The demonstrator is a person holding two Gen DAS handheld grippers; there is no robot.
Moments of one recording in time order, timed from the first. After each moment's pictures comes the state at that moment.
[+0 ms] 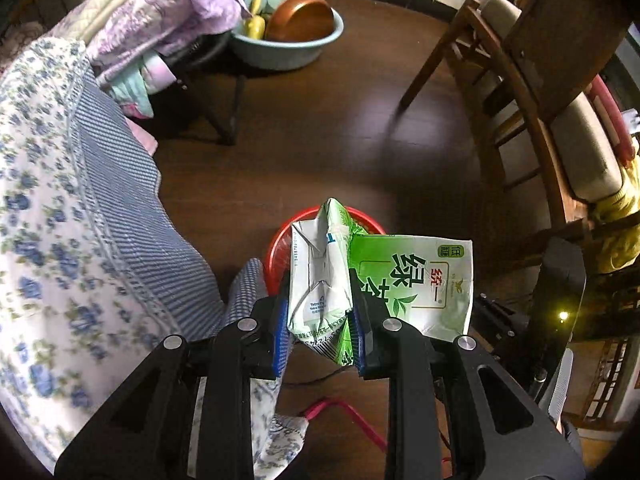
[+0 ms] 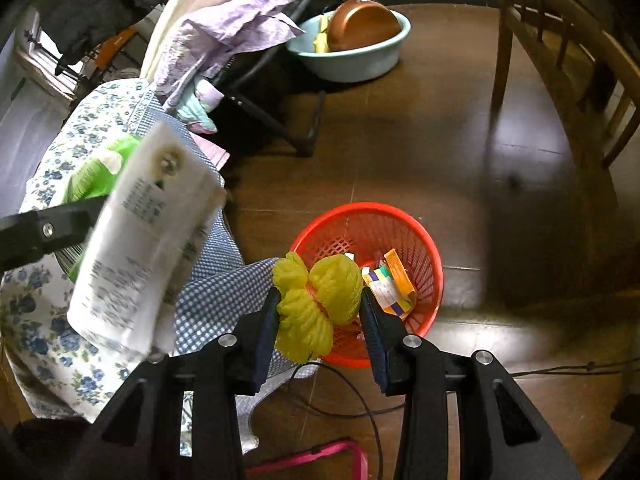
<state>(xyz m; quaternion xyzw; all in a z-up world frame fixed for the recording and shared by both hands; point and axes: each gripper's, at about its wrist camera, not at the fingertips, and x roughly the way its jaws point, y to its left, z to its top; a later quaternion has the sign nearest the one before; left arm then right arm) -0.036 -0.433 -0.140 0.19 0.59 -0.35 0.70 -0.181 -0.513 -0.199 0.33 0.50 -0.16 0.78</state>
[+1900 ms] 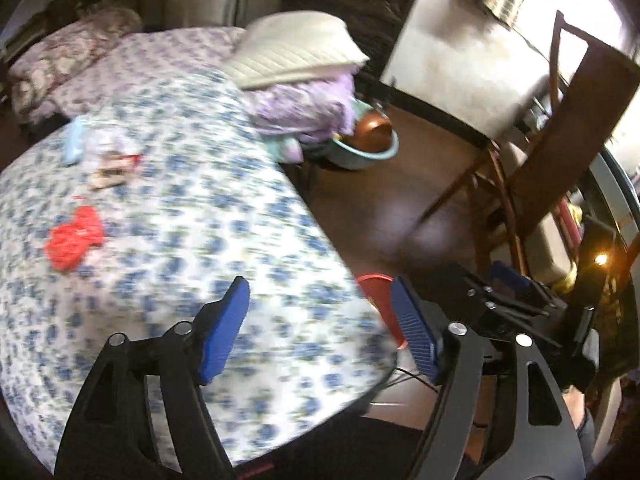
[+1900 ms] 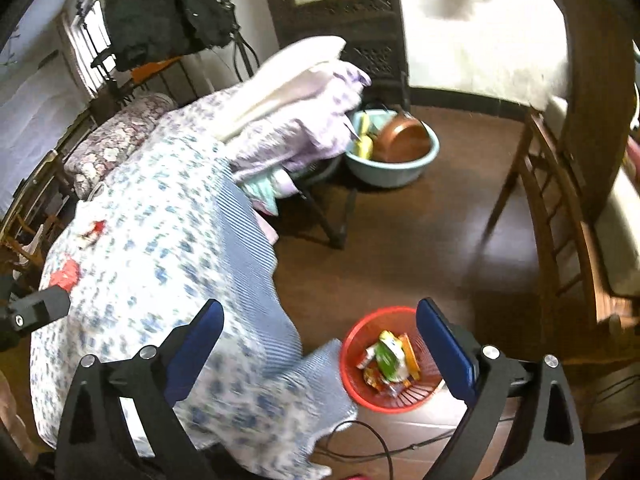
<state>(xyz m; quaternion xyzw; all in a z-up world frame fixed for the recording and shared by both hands) 0.004 -0.210 0.016 0.04 0.49 -0.31 0.81 -0.110 -0.409 -0.003 0.20 0.41 -0.20 0.87</state>
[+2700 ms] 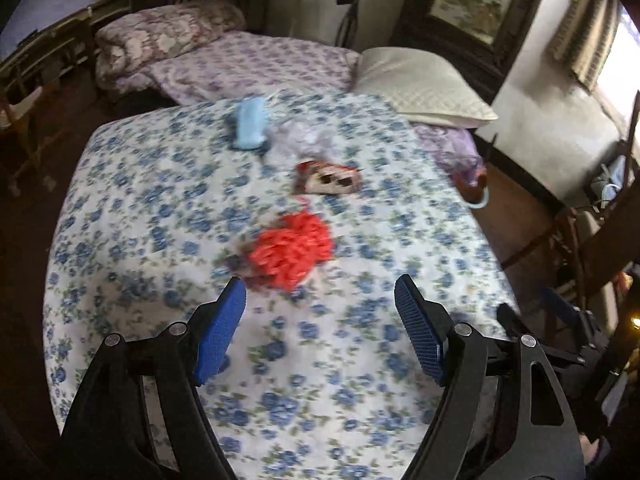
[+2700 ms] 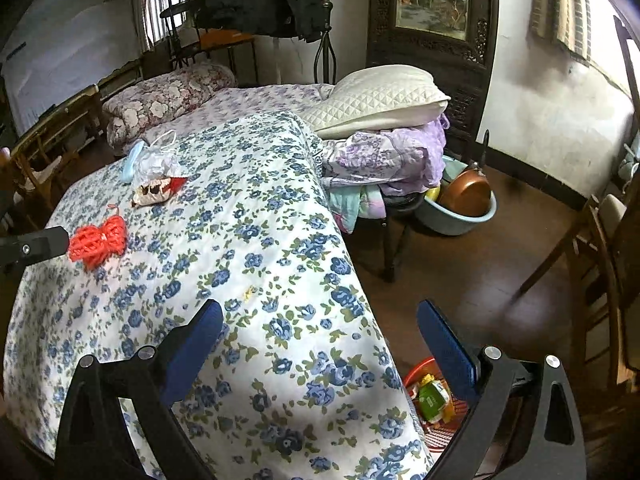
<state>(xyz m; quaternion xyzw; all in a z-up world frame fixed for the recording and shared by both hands) 0.076 -0.058 -0.008 -0.01 0.47 -0.18 0.86 -0.022 -0.277 -0.008 0.08 0.41 -0.14 0.90</state>
